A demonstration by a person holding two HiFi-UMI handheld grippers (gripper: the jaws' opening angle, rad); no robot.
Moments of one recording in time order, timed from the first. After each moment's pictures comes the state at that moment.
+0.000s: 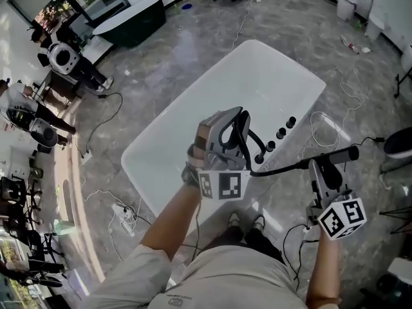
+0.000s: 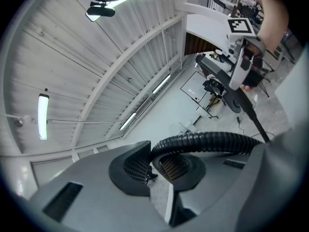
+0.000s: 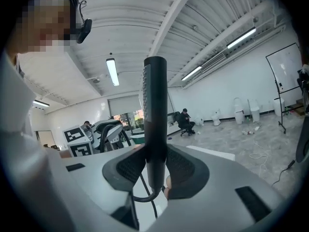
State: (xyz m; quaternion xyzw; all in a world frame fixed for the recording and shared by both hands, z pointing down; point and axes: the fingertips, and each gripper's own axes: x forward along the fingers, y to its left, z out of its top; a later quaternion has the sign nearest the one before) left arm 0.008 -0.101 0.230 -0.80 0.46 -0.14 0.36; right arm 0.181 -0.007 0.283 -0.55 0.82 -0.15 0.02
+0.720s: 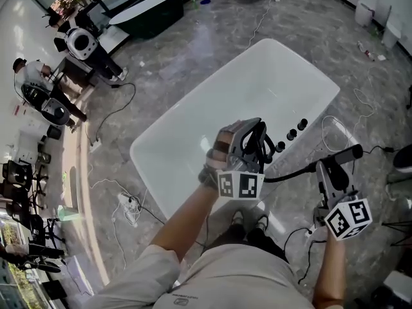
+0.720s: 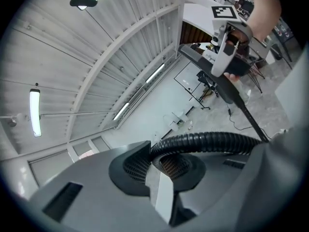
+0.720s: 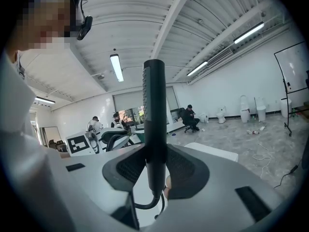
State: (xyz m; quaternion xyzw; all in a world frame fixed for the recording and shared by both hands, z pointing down) left arm 0.015 -0.105 0.300 -0.80 0.45 -0.21 0.33; right arm 0.172 -0.021 0.300 -0.52 0.84 -0.15 -0.01
